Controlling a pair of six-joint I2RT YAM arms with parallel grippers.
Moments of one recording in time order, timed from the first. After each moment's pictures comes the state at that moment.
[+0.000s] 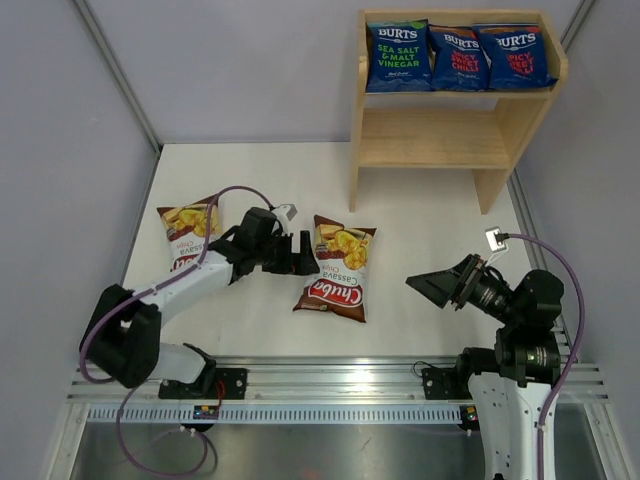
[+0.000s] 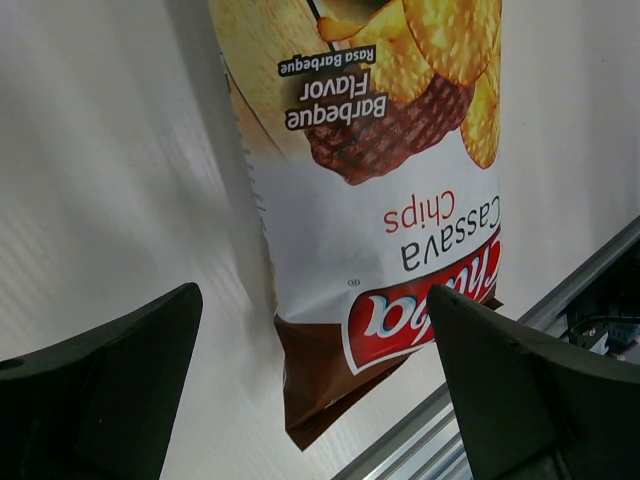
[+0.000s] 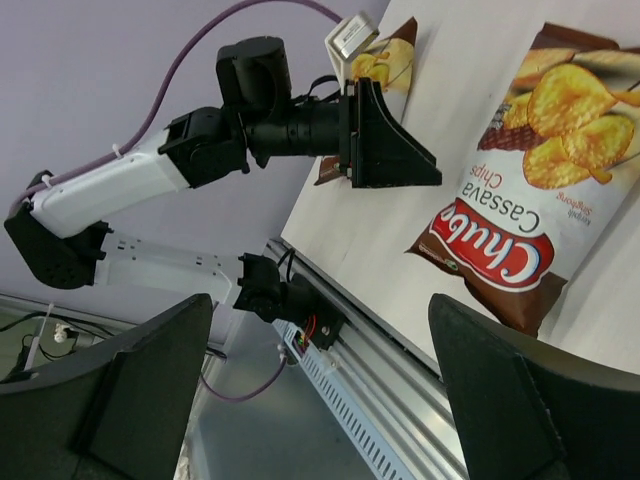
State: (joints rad) left arm -0.53 1.33 0.80 -0.27 0.29 -0.45; right arm -0.09 0.34 0.68 -0.43 -0.98 0.83
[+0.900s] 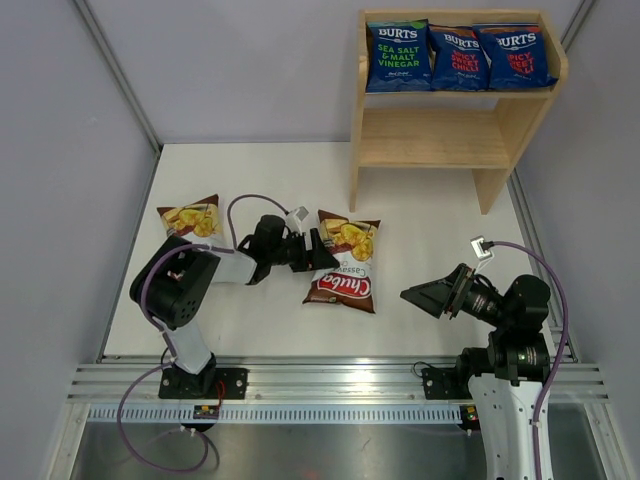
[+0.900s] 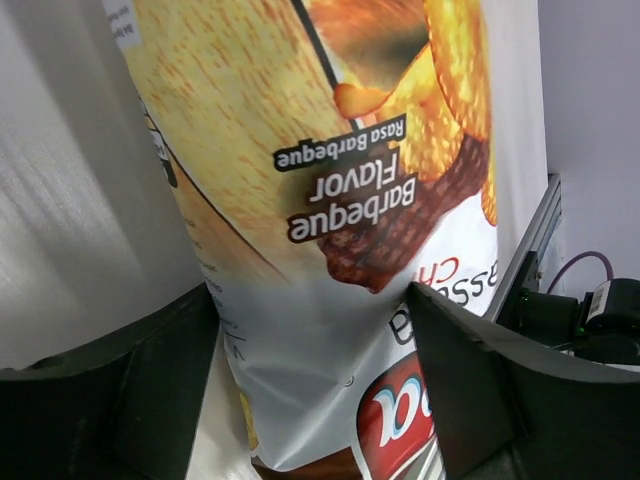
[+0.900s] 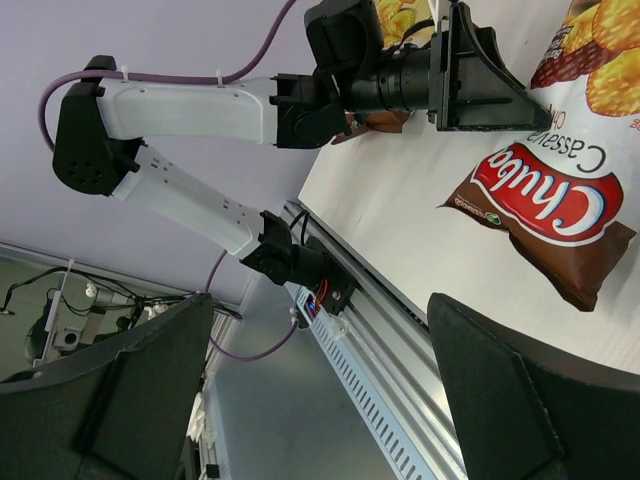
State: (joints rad) left arm -0.50 1.76 0.72 0.45 0.58 -0.68; right arm -0.05 0.27 0.52 -0.36 -1.07 0.87
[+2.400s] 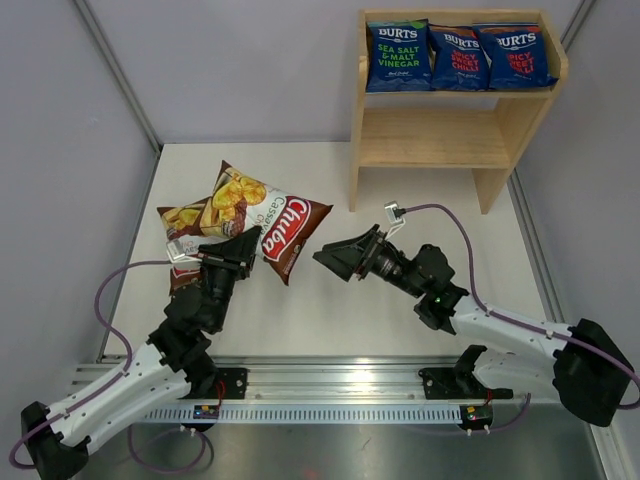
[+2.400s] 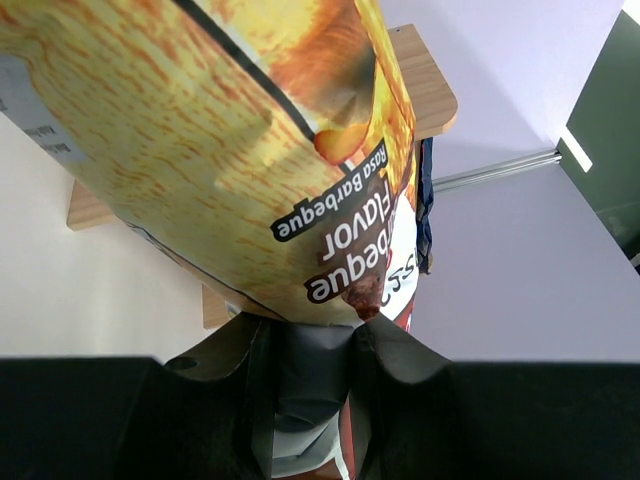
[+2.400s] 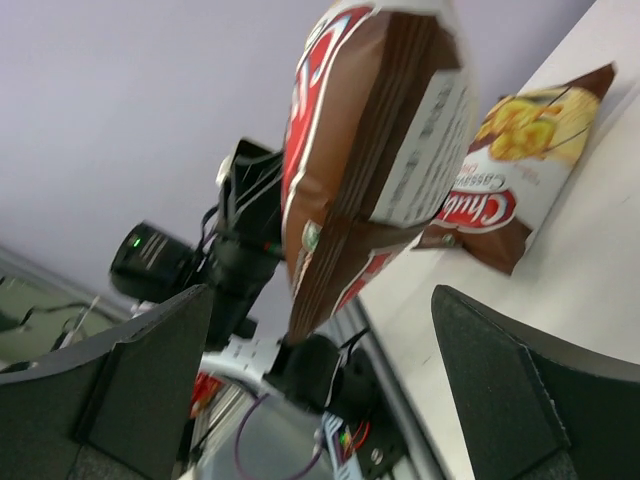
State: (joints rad) left arm -0.82 0.46 0.34 0.33 -0.61 -1.26; right arm 0.84 1.04 0.50 0.79 -0.25 0.95
